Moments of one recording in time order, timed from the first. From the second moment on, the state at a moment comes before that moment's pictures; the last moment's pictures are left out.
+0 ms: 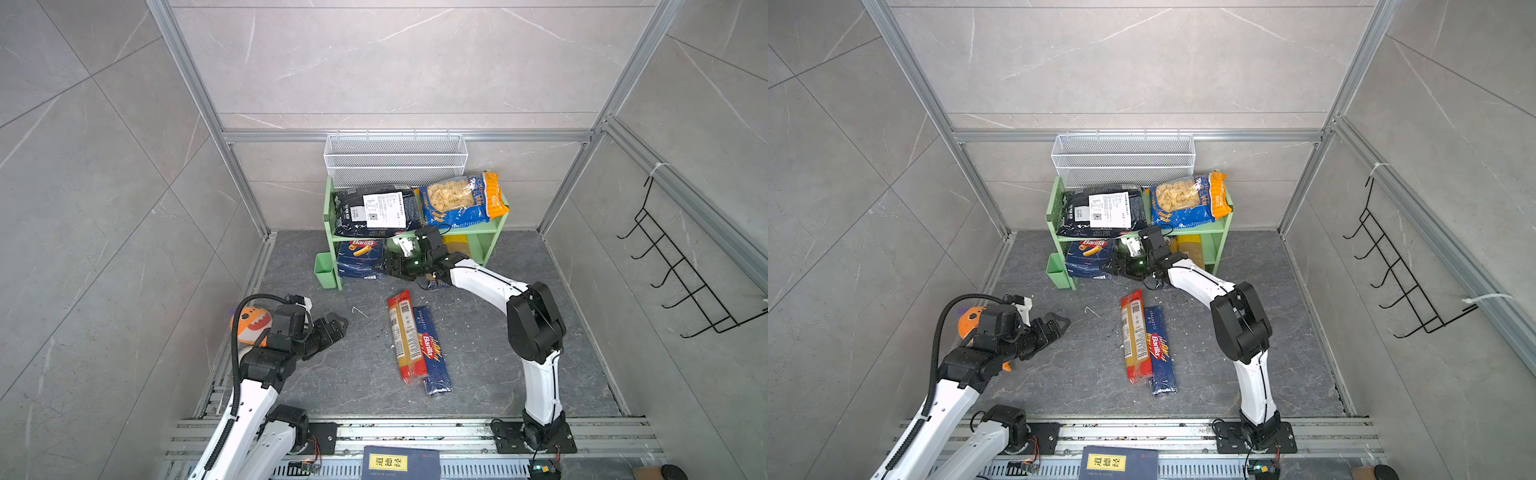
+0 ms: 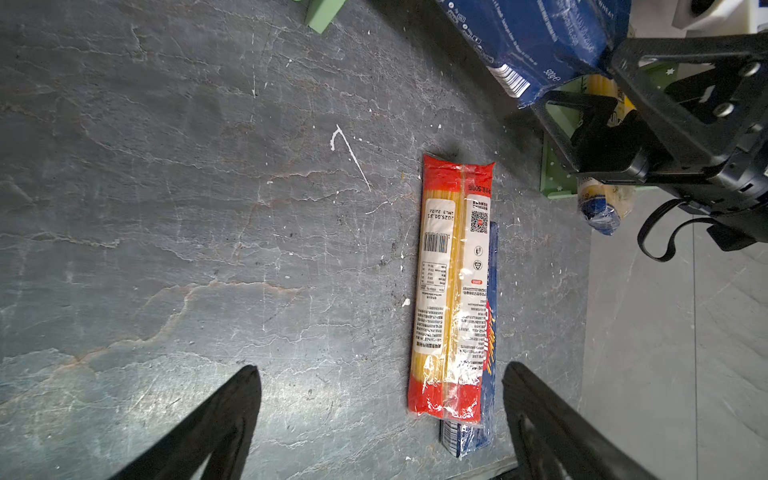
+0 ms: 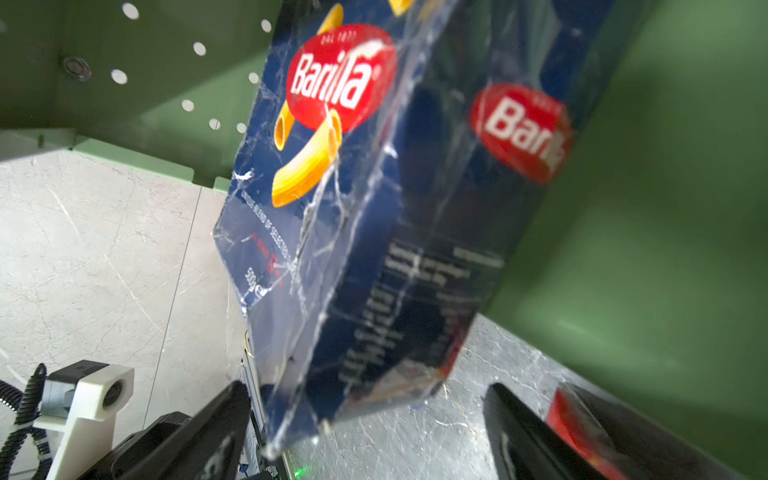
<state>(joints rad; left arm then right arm) -0.24 0.72 0.69 -0.75 0.27 -0.73 0.56 2.07 1.64 -0.19 -0.65 0.61</state>
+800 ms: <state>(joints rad) -0.24 0.65 0.69 -0.76 0.27 -0.75 0.56 1.89 1.37 -0.07 -0.71 0.75</state>
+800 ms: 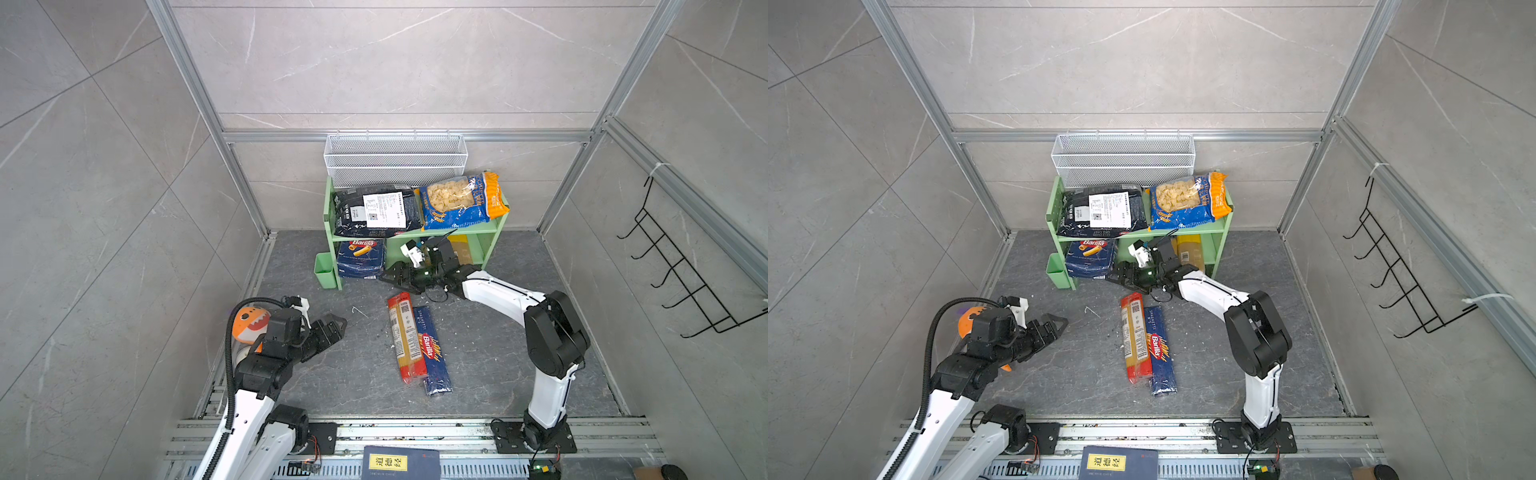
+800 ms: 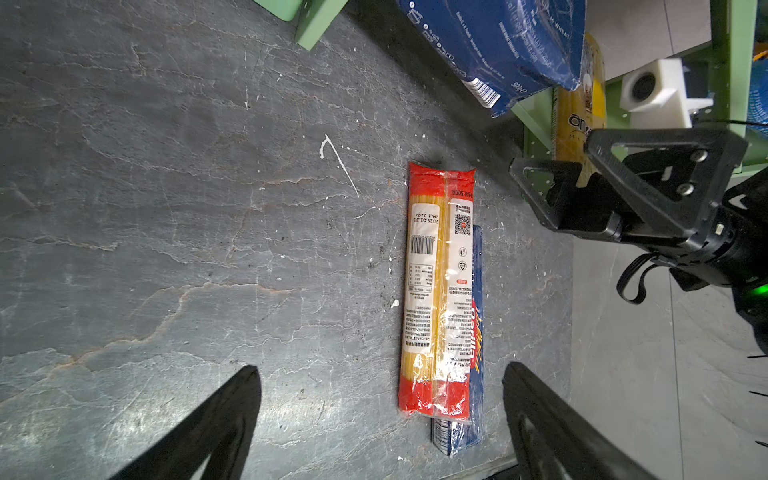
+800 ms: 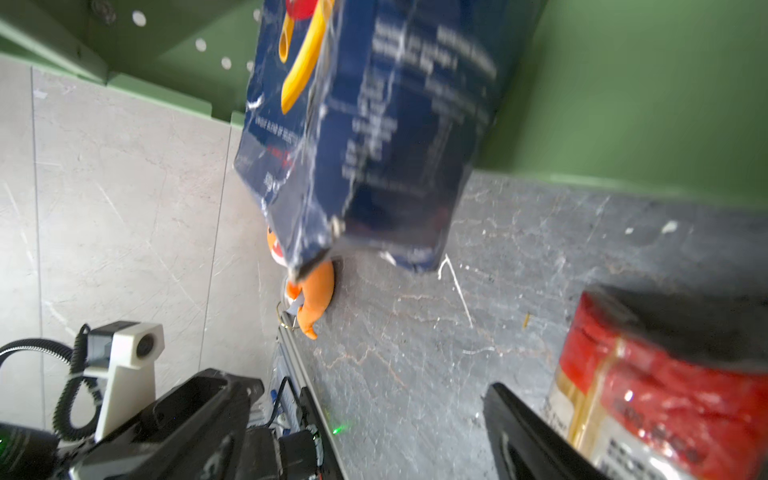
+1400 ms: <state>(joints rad) -0.24 0.57 0.65 -0.78 0.28 -0.78 0.77 1.57 1.11 -0.11 -0.64 0.74</state>
